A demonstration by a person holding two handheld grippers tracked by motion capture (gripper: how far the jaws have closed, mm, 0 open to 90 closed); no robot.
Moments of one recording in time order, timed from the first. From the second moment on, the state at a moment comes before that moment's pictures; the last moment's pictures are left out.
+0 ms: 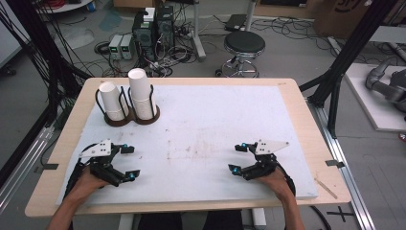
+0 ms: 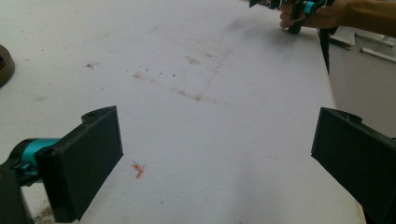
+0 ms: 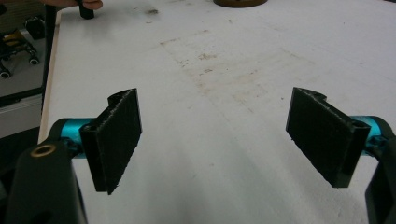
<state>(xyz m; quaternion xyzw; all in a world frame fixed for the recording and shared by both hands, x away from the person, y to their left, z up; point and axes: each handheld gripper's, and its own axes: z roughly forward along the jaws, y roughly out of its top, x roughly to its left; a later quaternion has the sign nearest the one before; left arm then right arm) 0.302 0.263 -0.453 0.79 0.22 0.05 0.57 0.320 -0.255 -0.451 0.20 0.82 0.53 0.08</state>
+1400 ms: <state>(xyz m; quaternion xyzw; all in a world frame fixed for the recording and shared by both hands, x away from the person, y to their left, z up) 0.357 0.305 -0.325 0.77 0.15 0.08 0.61 0.320 -0.253 -0.451 0.20 0.83 0.52 0.07</state>
